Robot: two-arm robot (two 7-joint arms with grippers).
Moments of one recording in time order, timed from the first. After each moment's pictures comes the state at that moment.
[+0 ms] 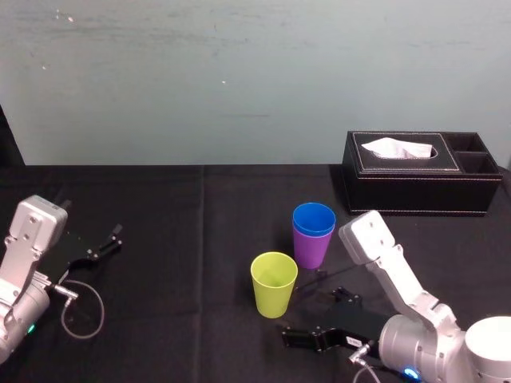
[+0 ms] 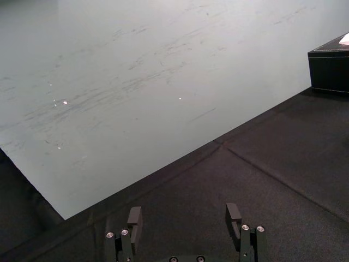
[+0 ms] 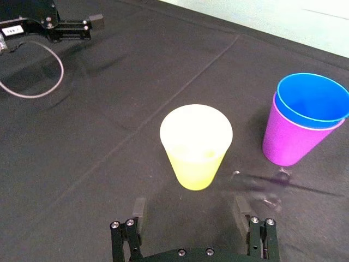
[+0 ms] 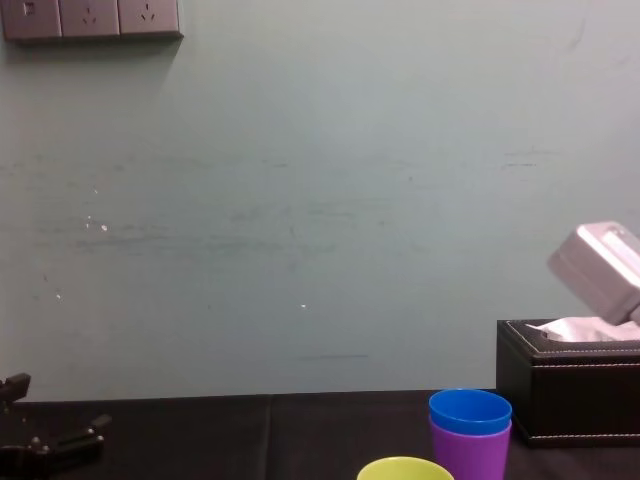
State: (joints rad) left arm -0.20 0.60 0.45 -1.41 -0.25 -0.12 0.03; right arm 0.07 0.43 -0.37 -1.81 0.24 0.63 0.34
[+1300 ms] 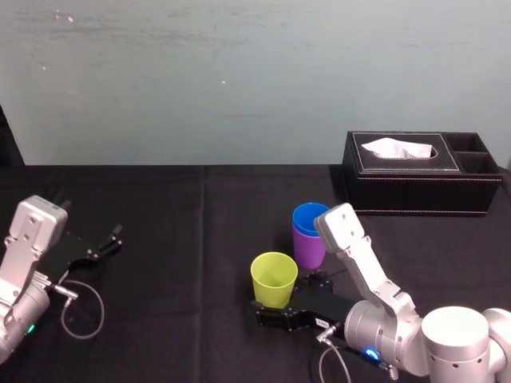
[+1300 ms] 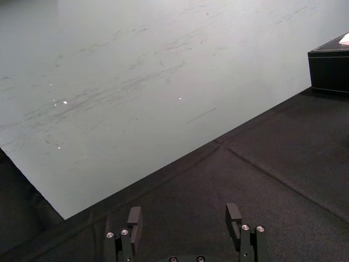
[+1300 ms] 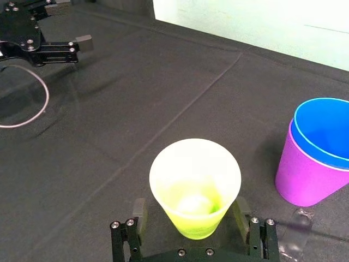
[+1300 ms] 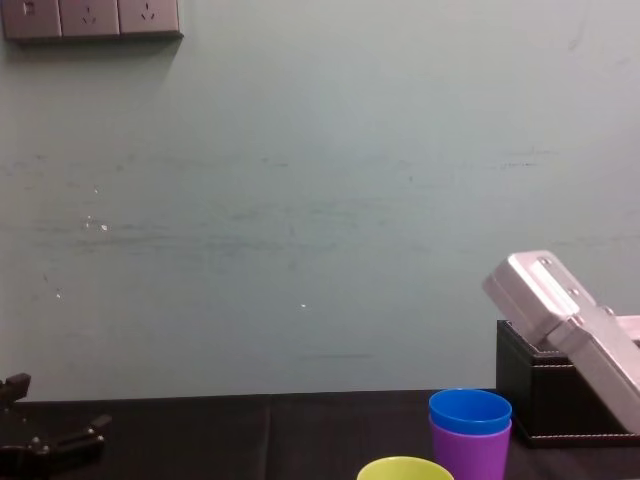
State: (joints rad) left arm -0.20 0.60 0.45 -1.41 -0.25 -0.12 0.03; right arm 0.18 0.32 -0.43 -1.58 0.22 0.48 0.33
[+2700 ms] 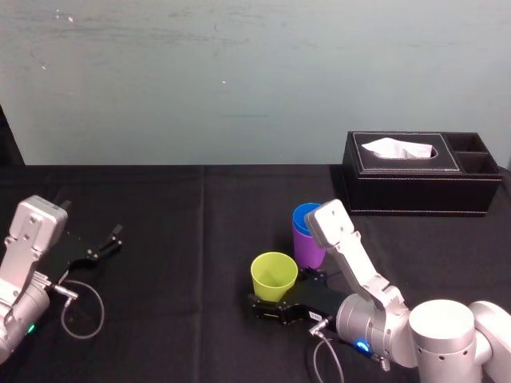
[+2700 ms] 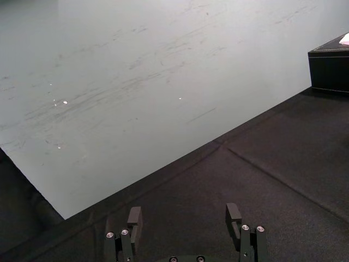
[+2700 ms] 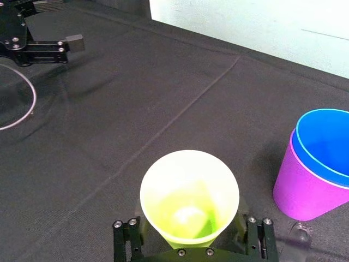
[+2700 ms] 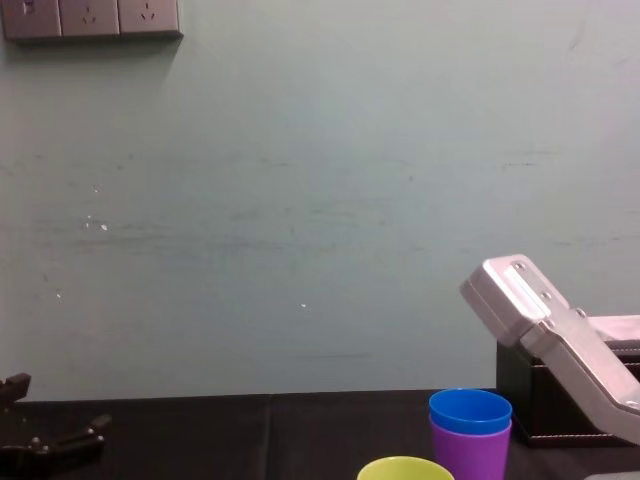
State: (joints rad) left arm -0.20 0.60 0.45 -1.41 -0.25 -0.12 0.03; right arm 0.22 0.29 -0.44 -1.52 0.19 0.46 0.33
